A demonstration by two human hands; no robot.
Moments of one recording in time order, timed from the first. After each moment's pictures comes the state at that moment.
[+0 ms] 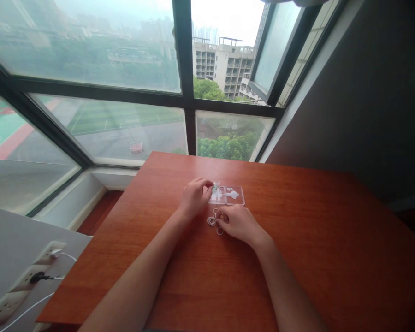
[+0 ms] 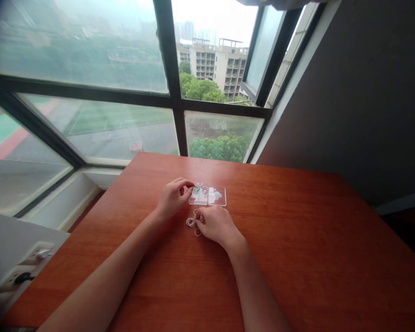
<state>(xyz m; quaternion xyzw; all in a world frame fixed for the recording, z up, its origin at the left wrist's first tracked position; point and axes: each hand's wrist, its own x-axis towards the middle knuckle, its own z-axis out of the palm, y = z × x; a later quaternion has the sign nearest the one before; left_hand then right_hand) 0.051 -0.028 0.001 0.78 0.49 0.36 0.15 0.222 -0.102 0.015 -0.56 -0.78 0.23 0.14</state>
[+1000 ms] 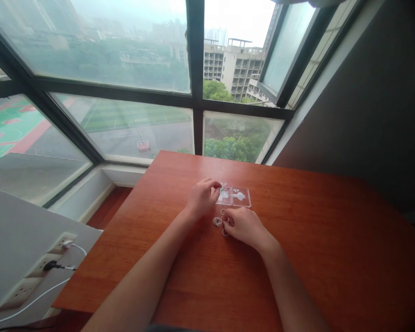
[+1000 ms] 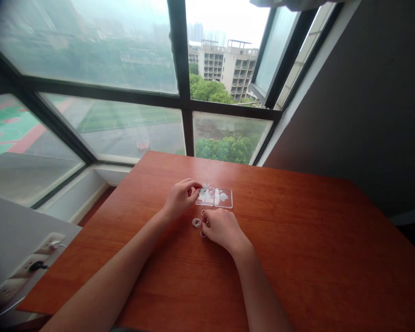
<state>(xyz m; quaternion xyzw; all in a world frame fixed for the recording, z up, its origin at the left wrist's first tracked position) 0.052 -0.029 0.001 0.78 0.47 0.37 0.18 0.220 -0.103 0.013 -0.57 -0.80 0.18 0.09</state>
